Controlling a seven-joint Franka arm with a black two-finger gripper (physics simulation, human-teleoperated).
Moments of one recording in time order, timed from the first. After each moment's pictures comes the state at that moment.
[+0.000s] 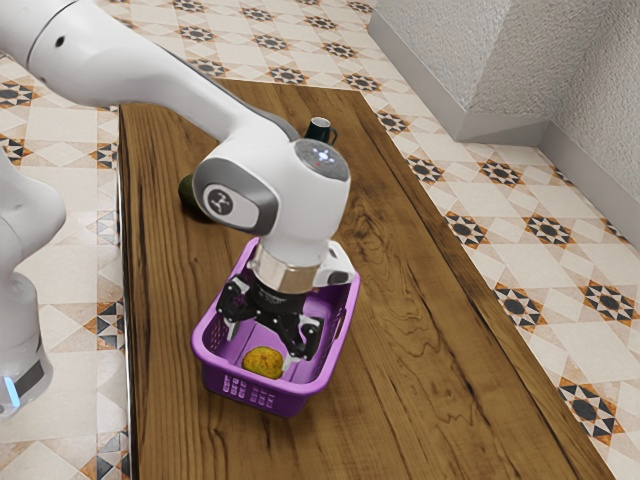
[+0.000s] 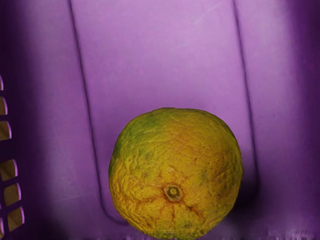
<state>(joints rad) -0.65 -0.31 0.07 -2.28 -0.02 1.92 -1.45</state>
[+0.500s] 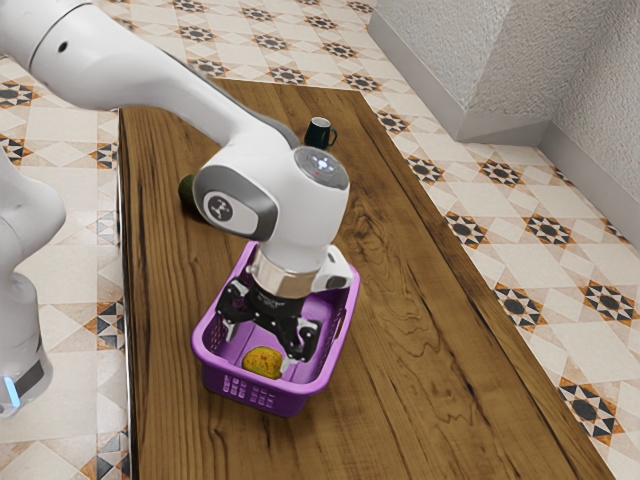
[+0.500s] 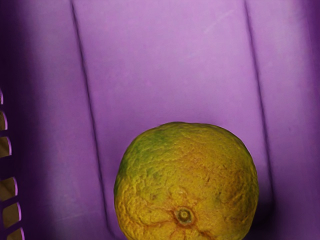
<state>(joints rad) -0.64 -0.30 0.07 -2.30 0.00 1.93 -1.45</state>
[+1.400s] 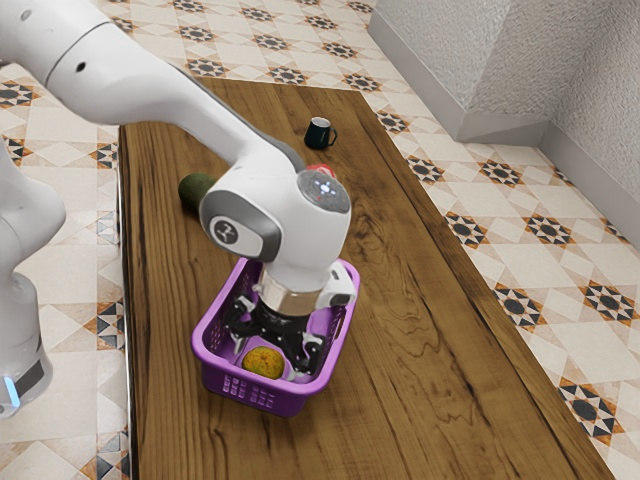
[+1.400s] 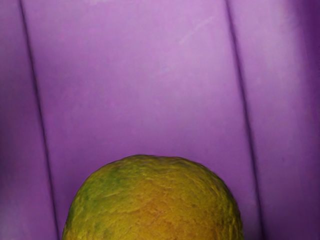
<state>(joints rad) -0.64 -0.25 0.07 -2.32 0.02 2.02 -1.45</state>
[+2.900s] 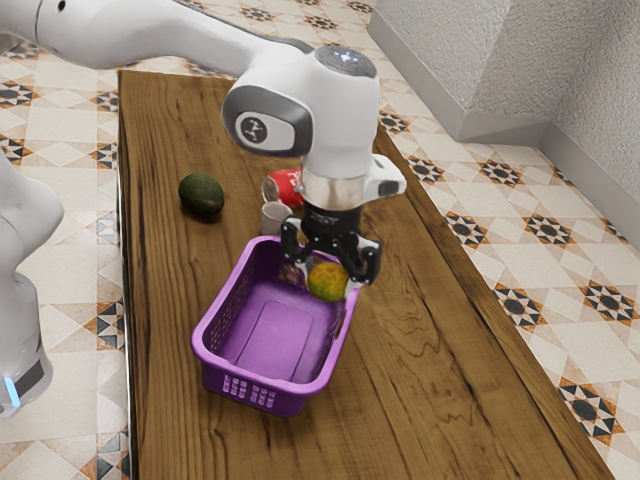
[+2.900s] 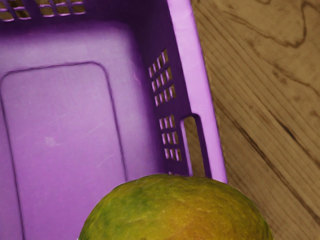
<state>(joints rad) -0.56 -0.31 0.10 -2.01 0.09 1.89 -1.35</state>
